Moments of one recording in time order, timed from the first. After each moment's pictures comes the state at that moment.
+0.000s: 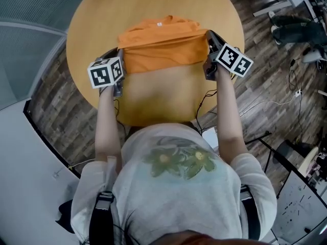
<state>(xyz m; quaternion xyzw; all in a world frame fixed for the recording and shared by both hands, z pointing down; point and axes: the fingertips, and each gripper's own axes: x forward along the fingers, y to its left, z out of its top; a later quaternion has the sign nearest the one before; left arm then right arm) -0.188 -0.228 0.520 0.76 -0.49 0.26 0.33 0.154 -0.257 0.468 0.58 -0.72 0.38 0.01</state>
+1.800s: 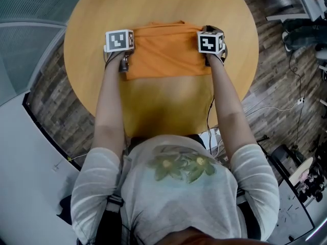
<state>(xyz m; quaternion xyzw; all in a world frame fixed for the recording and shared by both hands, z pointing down) -0.196 -0.369 0.646 0.68 -0.50 0.39 0.38 0.148 -0.392 0.637 0.60 -0.65 0.20 0.42</state>
